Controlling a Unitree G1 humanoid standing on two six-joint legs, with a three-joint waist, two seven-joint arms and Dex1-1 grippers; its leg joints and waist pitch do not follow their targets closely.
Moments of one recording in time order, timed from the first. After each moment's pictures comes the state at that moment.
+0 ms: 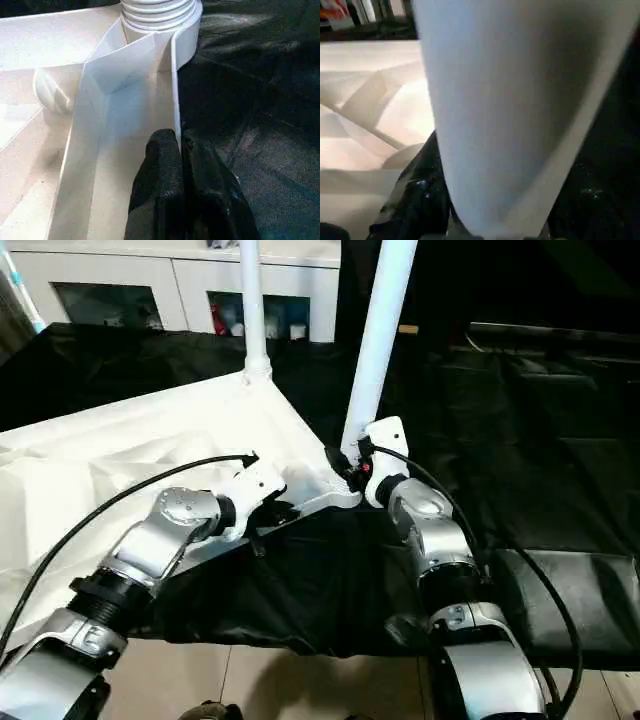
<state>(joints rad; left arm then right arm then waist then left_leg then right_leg) -0.63 0.21 -0.31 0.47 0.12 0.35 -0.82 -0.67 -0.15 -0.02 0.78 0.16 0.04 0.53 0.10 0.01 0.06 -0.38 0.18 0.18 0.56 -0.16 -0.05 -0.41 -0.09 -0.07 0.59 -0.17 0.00</state>
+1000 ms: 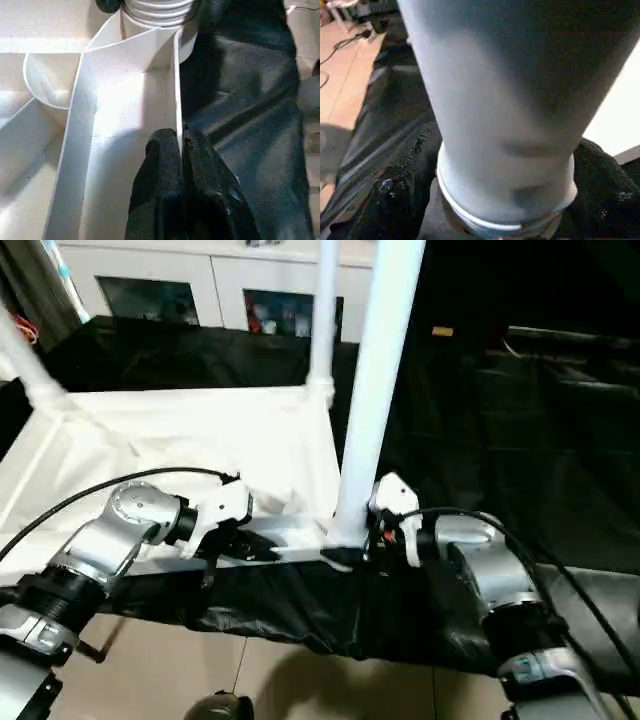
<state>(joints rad) -0.62 0.39 -0.35 0.50 0.02 0.13 -1.32 -0.46 -0.47 0.20 0.45 0.16 0.12 1.24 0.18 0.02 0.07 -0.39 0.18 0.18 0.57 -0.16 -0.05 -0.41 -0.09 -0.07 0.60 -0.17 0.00</state>
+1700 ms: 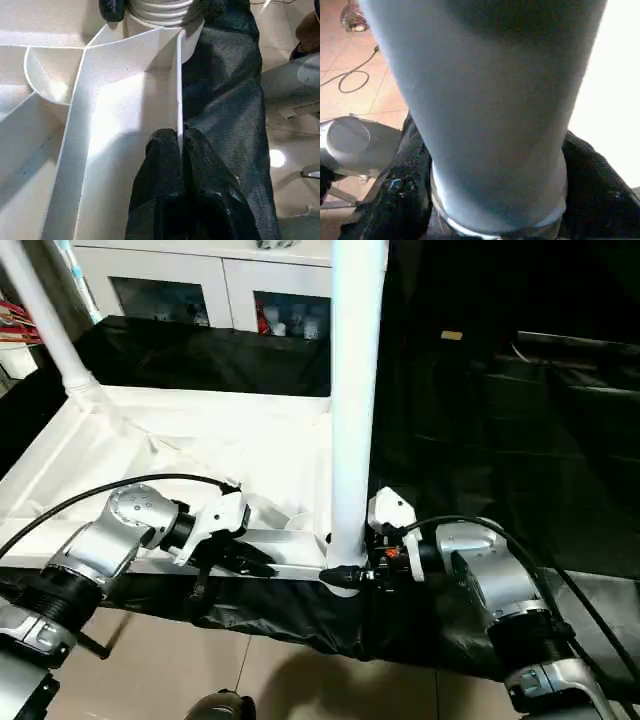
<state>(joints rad) -0.62 0.40 -0.37 0.54 0.02 0.07 -1.40 -0.40 -0.47 0.21 0.38 0.20 0.19 1.32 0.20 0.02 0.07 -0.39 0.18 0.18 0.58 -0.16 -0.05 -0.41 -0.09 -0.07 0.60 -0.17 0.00</state>
